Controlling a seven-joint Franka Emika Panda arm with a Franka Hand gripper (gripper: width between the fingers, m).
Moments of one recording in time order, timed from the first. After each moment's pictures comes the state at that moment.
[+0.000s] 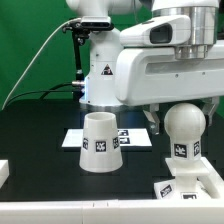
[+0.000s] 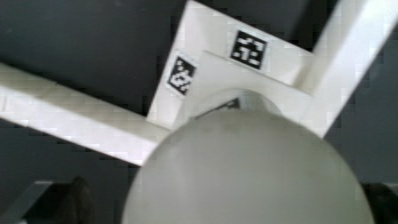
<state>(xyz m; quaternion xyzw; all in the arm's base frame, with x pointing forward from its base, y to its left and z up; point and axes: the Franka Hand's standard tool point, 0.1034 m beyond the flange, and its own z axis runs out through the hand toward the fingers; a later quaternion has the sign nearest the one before) 0.621 0.083 0.120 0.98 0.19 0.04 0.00</state>
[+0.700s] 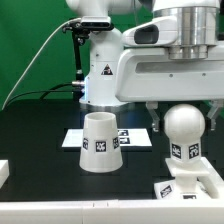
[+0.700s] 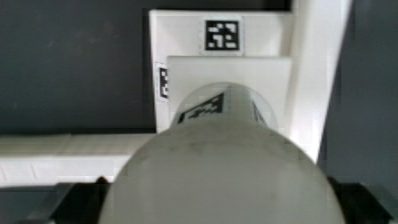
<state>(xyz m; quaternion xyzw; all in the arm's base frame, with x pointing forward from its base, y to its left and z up) 0.623 0.089 0.119 1.00 -0.07 0.05 0.00</state>
